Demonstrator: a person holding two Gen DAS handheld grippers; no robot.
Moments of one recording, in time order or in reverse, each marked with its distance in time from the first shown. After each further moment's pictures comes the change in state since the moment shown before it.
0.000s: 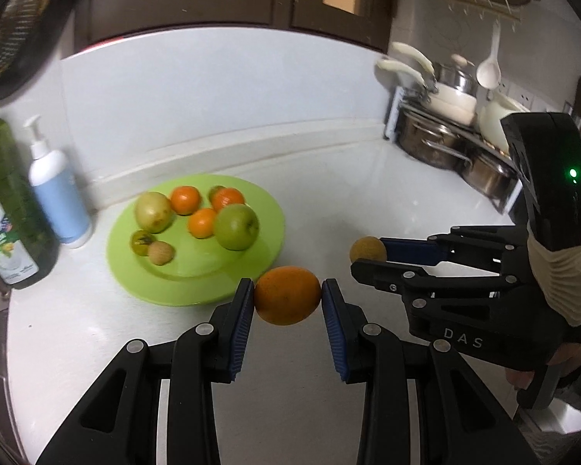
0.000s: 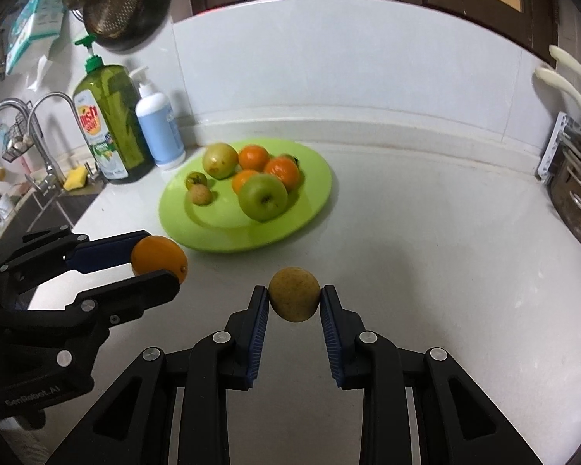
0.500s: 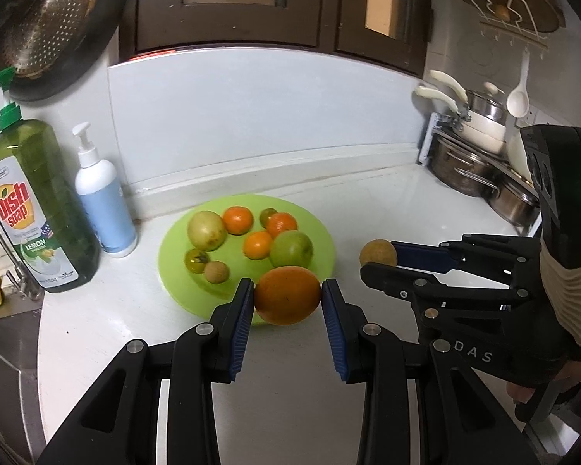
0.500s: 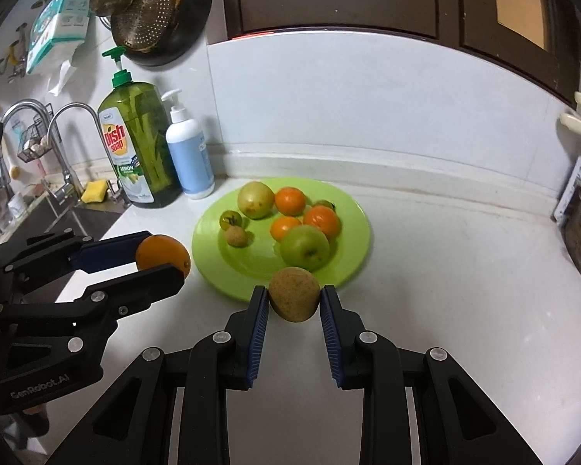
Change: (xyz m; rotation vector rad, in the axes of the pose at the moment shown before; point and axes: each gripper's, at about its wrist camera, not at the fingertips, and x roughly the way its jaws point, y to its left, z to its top) left arm -0.015 0.036 0.017 -0.052 -0.039 0.089; right arm 0.002 0.031 0.032 -0.056 -0.068 0.039
